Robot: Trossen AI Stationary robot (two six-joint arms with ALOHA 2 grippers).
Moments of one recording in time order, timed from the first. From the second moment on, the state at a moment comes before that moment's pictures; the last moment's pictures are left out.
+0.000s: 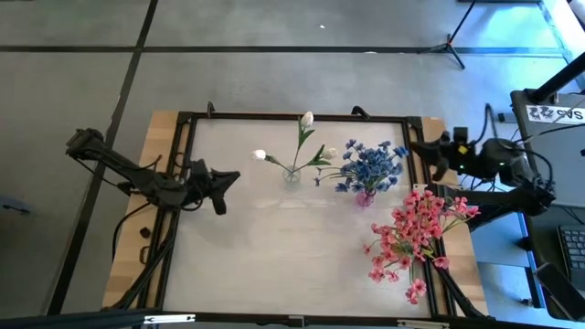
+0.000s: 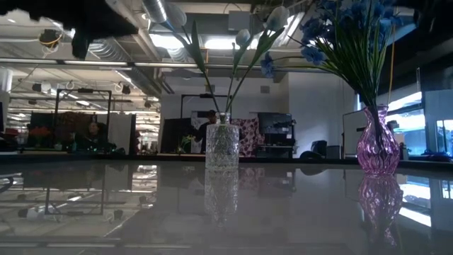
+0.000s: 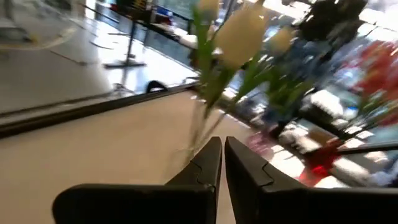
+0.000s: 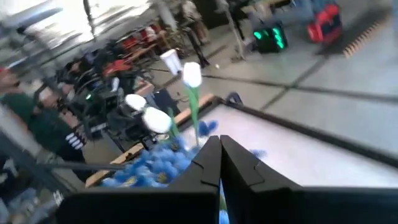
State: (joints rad) left arm -0.45 0.72 0.41 0.14 -0.97 -0.53; right arm -0.09 0.25 0.84 -0.66 0.29 0.47
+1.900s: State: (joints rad) left arm -0.49 0.61 0.01 0.86 -0.11 -0.04; right arm -0.09 0.00 0.38 -0.01 -0.09 0.02
